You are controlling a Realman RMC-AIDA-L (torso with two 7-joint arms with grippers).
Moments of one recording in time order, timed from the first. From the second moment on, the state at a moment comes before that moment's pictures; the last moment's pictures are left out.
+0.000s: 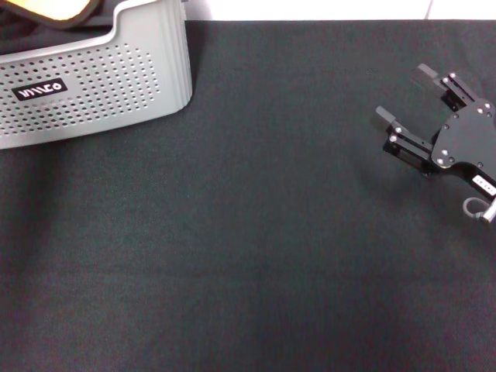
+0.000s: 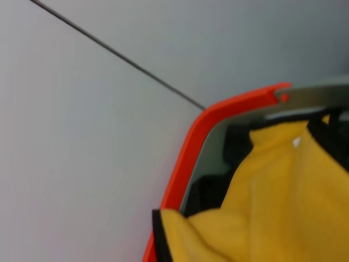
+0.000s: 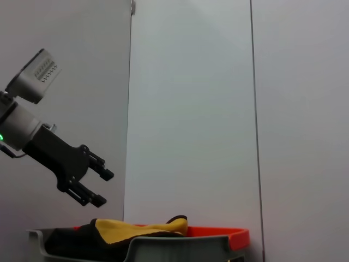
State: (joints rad) left arm -0.39 -2.09 1.07 1.93 2.79 1.26 -1.91; right arm 0.42 2.02 -1.88 -0.27 -0.22 -1.49 0.49
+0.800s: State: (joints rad) left arm -0.37 -2.09 1.10 1.74 2.84 1.15 -1.84; right arm 0.41 2.02 -1.88 -0.27 -0.22 -1.47 0.54
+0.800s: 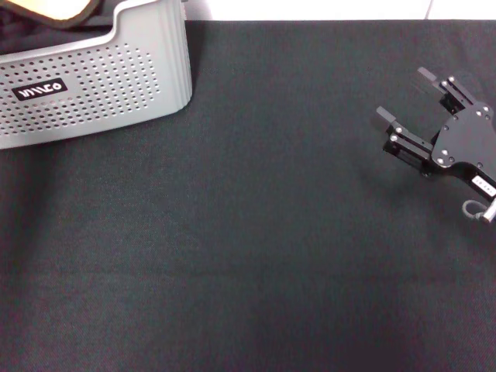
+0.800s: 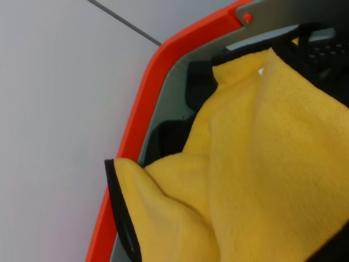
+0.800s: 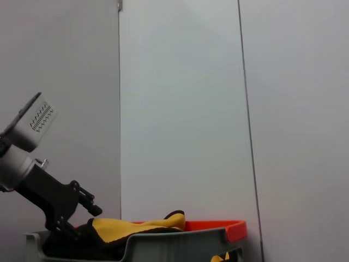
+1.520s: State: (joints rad) left arm -0.39 -2.09 1.15 1.77 2.84 1.17 -1.84; right arm 0.39 2.02 -1.87 -0.27 -0.22 -1.48 0.54
